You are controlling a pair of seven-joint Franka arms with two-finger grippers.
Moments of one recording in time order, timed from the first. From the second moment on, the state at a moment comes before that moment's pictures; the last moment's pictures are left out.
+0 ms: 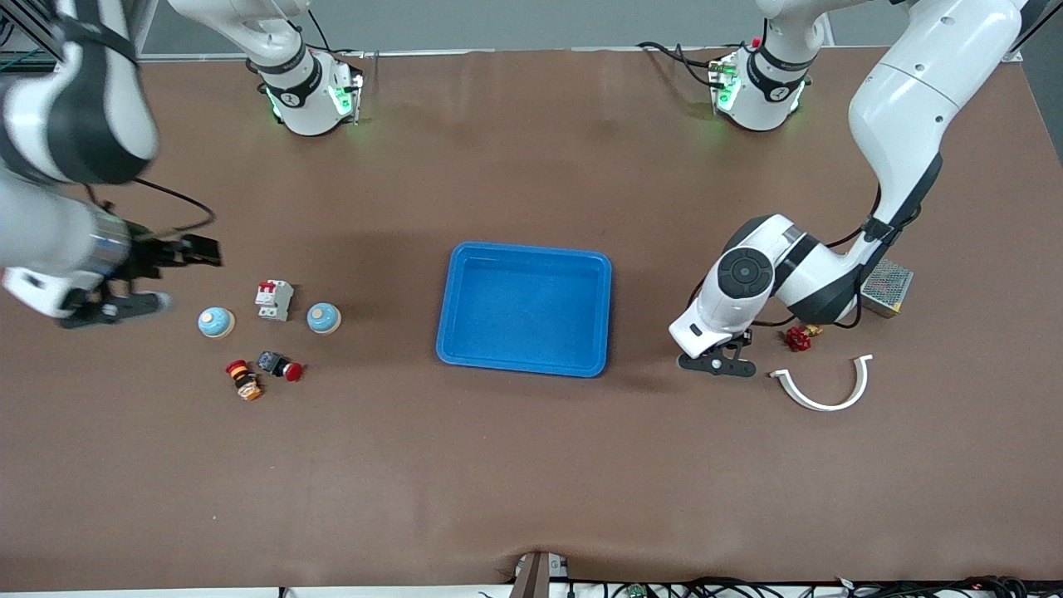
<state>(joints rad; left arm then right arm) 0.26 0.68 -0.69 -1.85 0.72 2.26 -0.64 0.01 0.16 -0.01 -1.57 0.00 1.50 -0.16</state>
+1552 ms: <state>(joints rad) 0.29 0.72 -0.66 -1.85 0.72 2.30 -0.63 -0.04 0.17 -0.02 -1.41 0.00 1.53 -0.15</state>
